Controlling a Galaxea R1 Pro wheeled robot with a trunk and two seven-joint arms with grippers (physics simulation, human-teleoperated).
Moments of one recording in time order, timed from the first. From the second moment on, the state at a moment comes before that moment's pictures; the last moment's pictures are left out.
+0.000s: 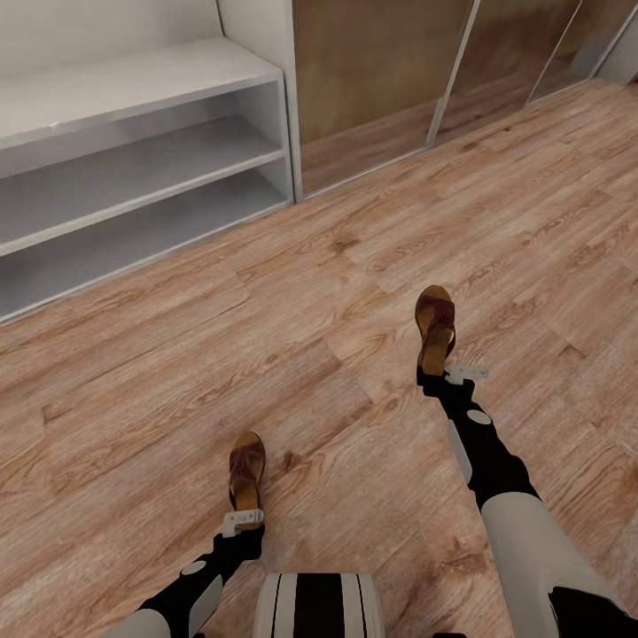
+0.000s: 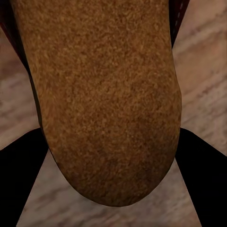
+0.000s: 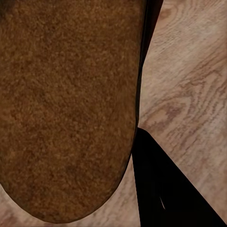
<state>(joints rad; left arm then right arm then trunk) -0.58 -0.06 -0.04 -0.21 0.19 -0.16 -0.15 -0.81 0.00 -0.20 -0.81 0.08 0.04 0.00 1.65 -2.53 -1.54</state>
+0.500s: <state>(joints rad) -0.58 -0.06 -0.04 -0.25 0.19 -0.16 -0.15 -0.81 0.00 -0.20 -0.80 0.08 0.04 0.00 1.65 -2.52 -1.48</state>
